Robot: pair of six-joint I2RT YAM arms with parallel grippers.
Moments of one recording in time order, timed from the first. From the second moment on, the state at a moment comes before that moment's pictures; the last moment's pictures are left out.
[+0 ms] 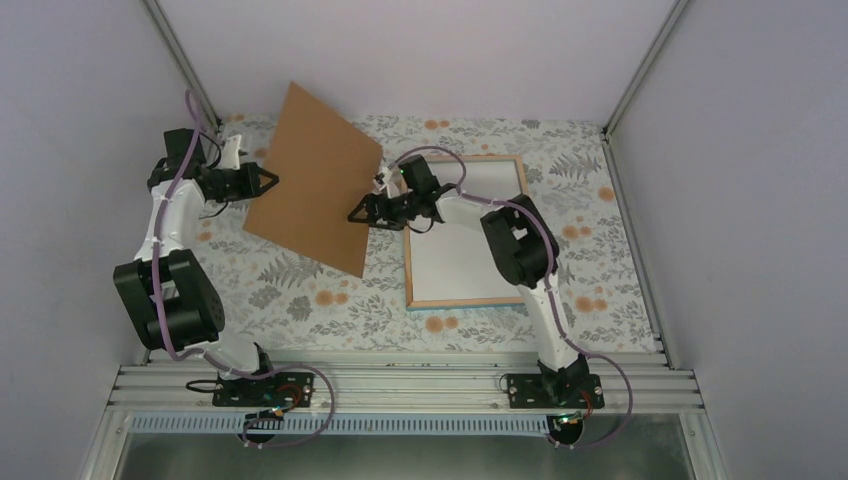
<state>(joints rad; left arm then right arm) 0.30 1.58 1.30 -0.71 0.76 0.08 0.63 2.32 1.63 -0.07 -0.85 0.61</state>
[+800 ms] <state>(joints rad) 0.43 1.41 1.15 -0.51 1.36 -0.22 0.53 1.37 1.05 -0.09 -0.40 -0.55</state>
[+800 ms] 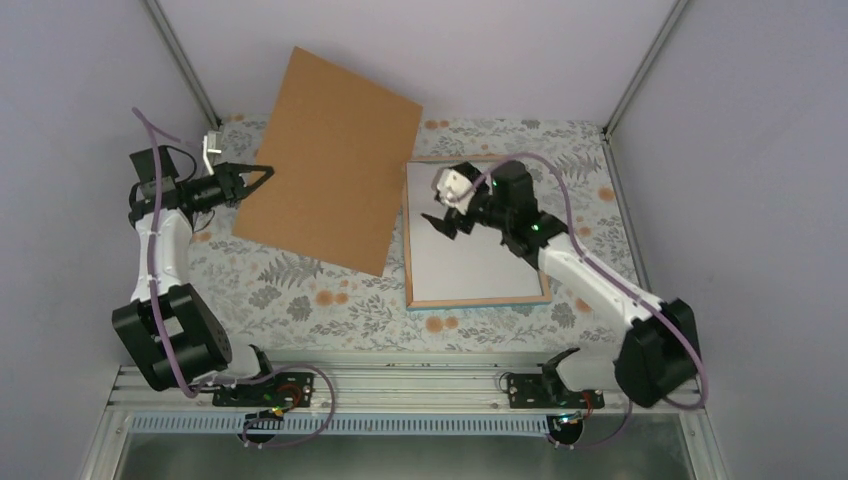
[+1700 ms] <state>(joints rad) 0.37 1.26 0.98 -0.27 1.50 -0.66 0.65 1.11 0.56 0.55 -0.27 -1.47</state>
